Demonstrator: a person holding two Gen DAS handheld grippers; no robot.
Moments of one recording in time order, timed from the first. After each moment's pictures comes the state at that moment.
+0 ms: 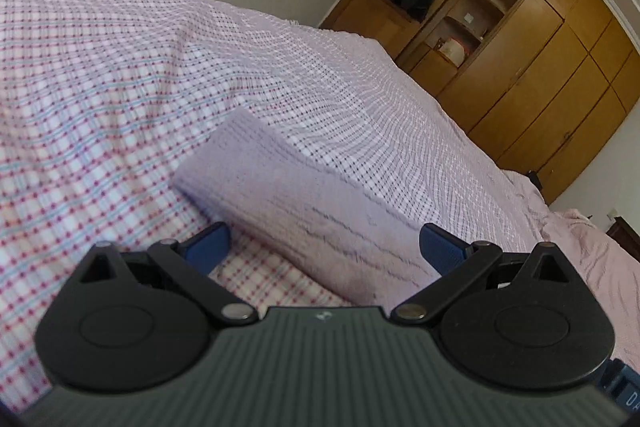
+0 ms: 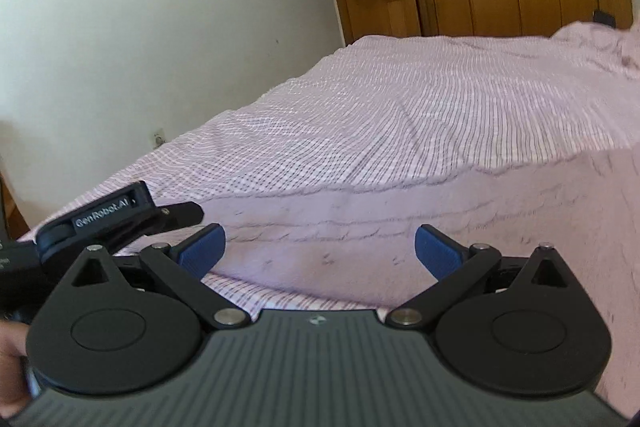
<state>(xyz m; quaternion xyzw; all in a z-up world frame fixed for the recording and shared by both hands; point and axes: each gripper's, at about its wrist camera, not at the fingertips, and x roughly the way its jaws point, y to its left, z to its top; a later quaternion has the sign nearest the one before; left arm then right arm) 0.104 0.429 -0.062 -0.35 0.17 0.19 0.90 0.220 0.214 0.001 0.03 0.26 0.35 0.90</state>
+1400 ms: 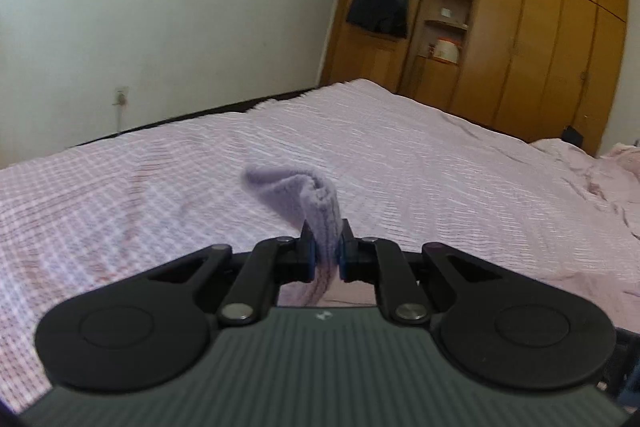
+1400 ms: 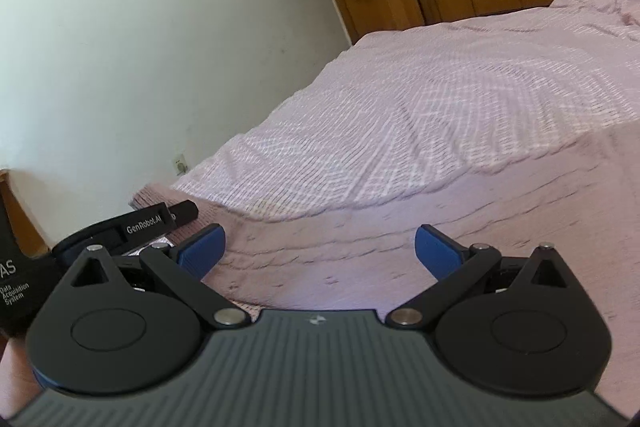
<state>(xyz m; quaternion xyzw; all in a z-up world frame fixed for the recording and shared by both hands) 0.166 0.334 0.022 -0.15 0.16 0.26 0.94 0.229 0.172 0.017 0.11 0.28 0.36 0.88</state>
